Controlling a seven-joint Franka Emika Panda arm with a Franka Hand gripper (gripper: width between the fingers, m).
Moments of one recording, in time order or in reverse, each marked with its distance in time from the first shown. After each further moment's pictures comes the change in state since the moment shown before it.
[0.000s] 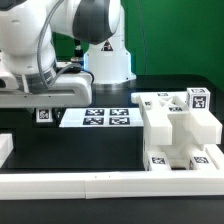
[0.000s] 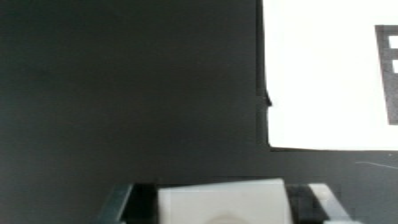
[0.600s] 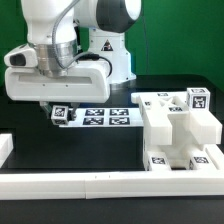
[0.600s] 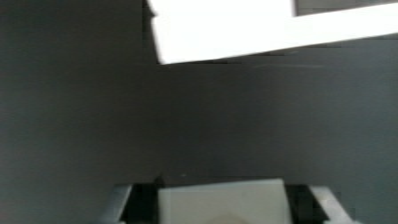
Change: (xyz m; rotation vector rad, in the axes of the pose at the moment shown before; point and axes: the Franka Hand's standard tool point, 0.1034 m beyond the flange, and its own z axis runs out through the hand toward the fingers) arm 0.014 -0.035 -0.010 0.031 0.441 0.151
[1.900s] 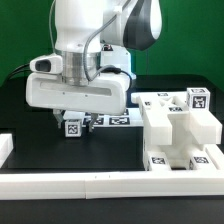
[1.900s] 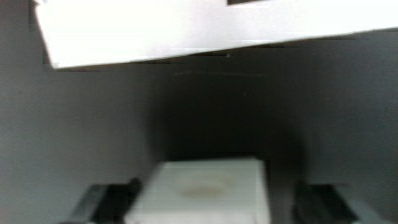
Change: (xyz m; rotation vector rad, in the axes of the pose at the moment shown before) arm 0.000 -0.032 0.022 -0.065 0.121 0.004
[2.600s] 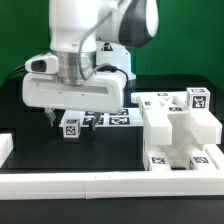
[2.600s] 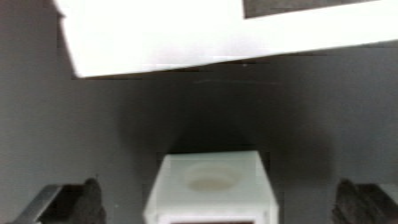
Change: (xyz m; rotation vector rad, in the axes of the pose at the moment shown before) arm 0.002 0.007 -0.009 0.062 -0.105 0.016
